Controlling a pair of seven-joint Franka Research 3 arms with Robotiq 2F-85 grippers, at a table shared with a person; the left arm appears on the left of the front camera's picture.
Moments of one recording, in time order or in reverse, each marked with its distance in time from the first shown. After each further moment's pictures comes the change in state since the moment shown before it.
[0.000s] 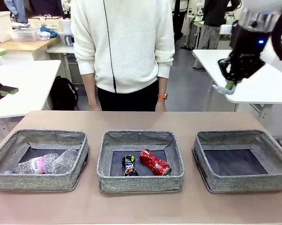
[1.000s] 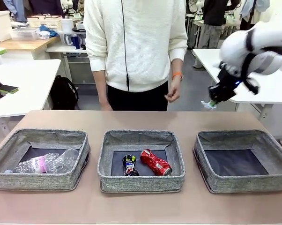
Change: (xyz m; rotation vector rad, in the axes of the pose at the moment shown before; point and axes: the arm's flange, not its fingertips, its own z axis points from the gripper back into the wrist) left arm 0.000 0.000 0.000 0.000 -0.001 -0.001; right arm 0.126 -0.112 -0.157 0.178 -0.004 -0.003
